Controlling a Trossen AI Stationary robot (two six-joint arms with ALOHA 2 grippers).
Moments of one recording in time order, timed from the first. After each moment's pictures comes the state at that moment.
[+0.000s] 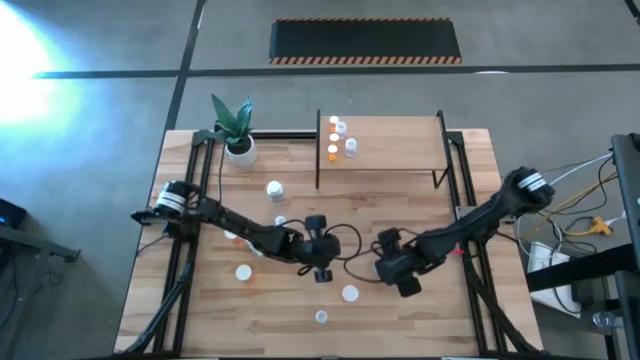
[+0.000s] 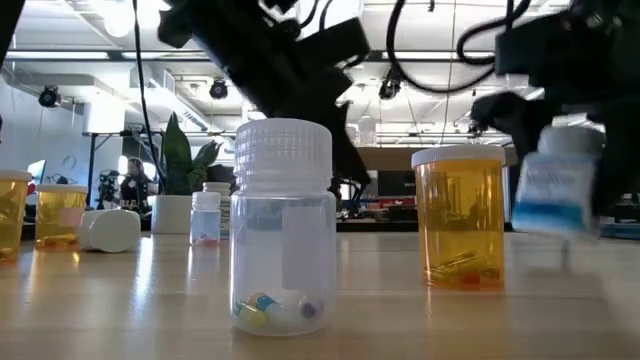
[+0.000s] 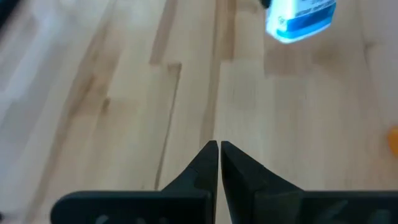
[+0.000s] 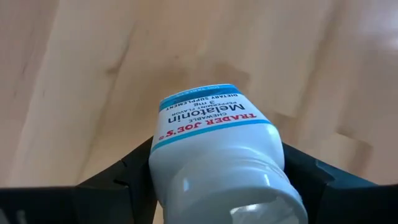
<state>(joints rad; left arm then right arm) -0.27 1.89 1.20 -0.10 -0.44 -0.15 0.47 1.58 0.92 -0.66 0.14 0.08</state>
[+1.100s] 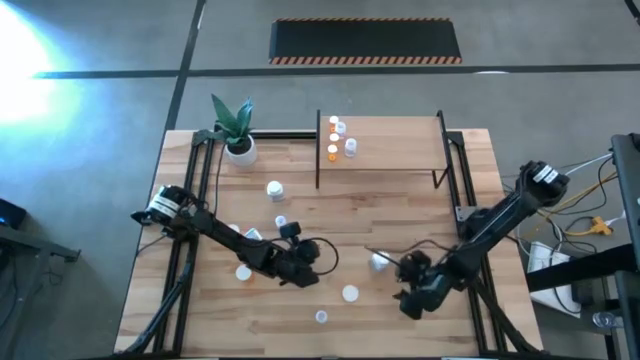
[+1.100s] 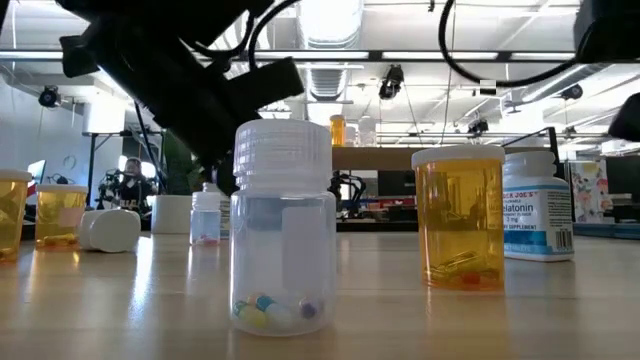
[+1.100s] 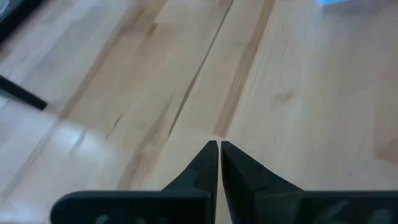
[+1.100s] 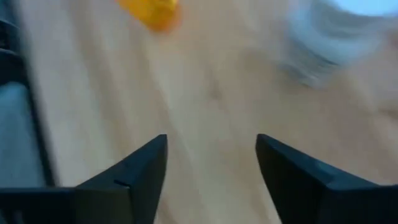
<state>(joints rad) -0.39 1.87 1.00 -0.04 -0.71 -0.46 0.75 1.44 0.75 -0.38 0.25 1.14</state>
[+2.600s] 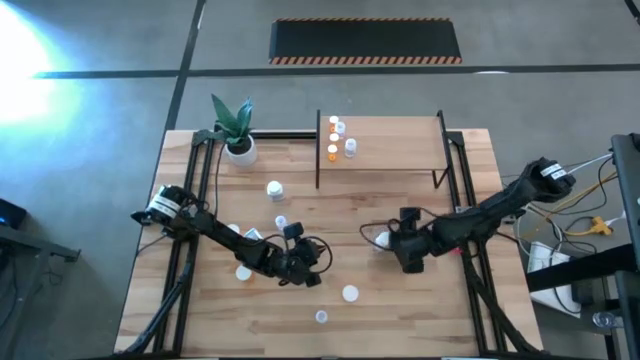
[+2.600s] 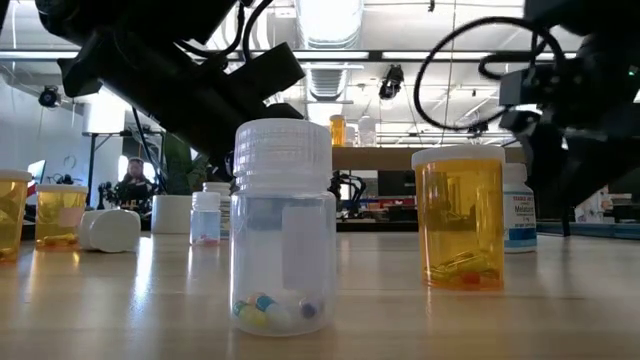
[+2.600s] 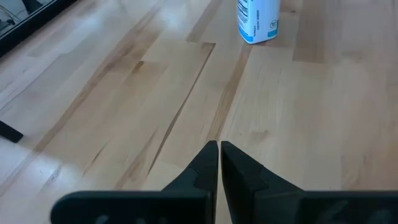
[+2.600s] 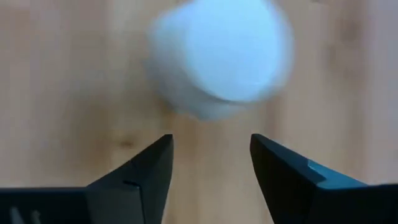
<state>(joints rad) -0.39 1.87 0.91 0.25 -0.71 -0.36 0.40 1.36 0.68 -0.65 0.32 0.28</state>
